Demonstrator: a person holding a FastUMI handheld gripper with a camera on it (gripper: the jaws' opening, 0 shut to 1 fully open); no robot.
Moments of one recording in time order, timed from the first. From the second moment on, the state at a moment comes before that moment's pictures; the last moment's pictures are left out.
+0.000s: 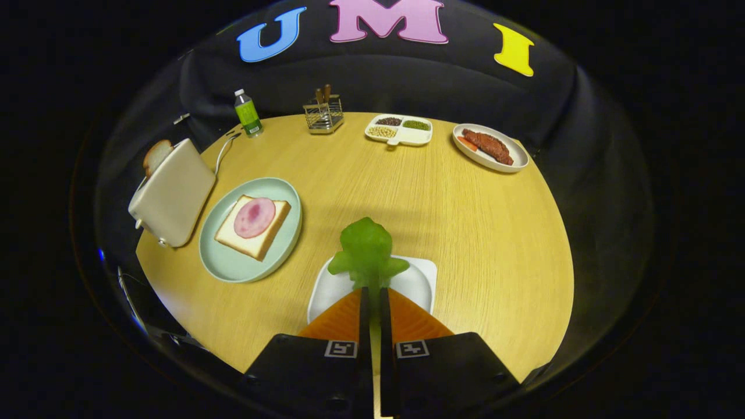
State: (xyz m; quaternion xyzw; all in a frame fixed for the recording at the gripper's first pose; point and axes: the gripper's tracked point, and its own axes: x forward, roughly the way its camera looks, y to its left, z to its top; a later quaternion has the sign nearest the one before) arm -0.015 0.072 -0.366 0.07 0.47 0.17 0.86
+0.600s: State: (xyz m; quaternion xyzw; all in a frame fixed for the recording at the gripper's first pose) arm 0.007 0.163 -0.256 0.07 0.41 0.27 0.87
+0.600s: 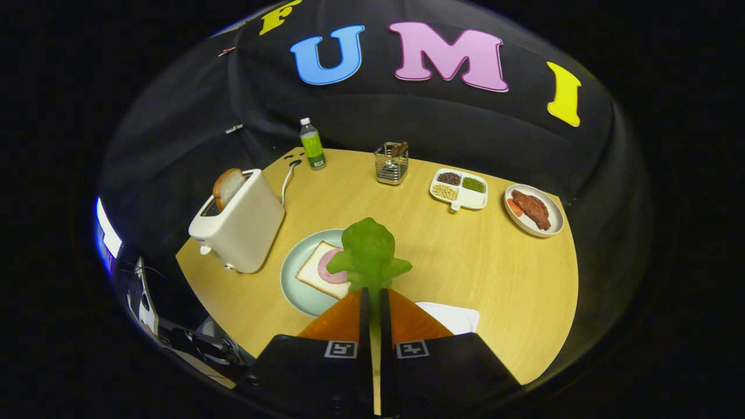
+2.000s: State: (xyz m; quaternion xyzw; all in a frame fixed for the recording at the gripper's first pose) arm 0.025 0.250 -0.275 0.08 0.40 0.29 0.86
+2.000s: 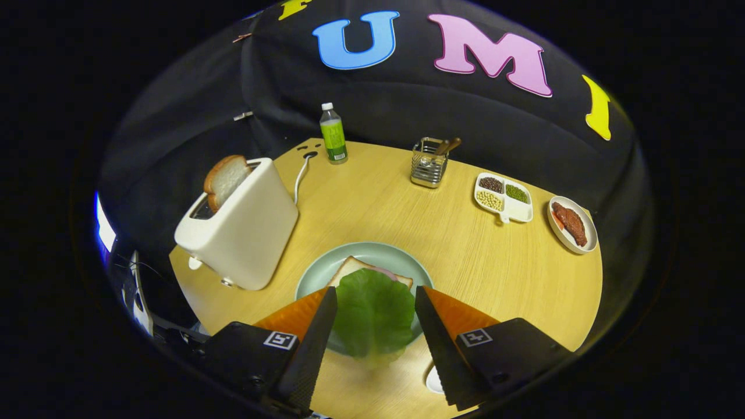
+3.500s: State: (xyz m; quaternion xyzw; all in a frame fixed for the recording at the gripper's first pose) arm 0.042 0.462 -0.132 0.13 0.34 0.40 0.84
